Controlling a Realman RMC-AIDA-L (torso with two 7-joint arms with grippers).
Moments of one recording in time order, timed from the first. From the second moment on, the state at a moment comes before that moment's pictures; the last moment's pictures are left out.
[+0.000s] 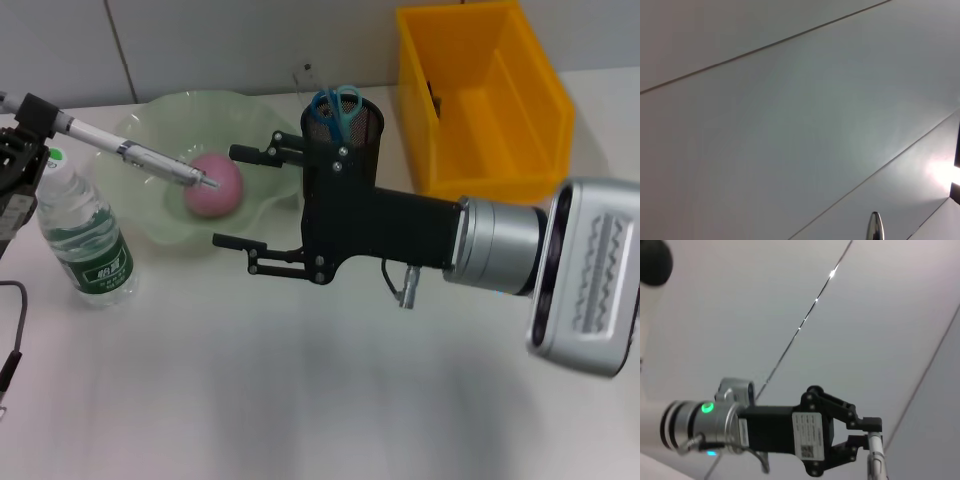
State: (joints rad) left arm -0.44 -2.08 0.40 -0.04 1.39 1.86 -1.45; right arm 0.58 2.09 -1.58 -0.42 -0.88 -1.44 0.25
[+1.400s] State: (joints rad) left arm -0.44 -2.08 0.40 -0.13 1.40 1.86 -1.40; right arm 0.59 2.09 -1.88 -0.41 -0.51 -1.37 0.02
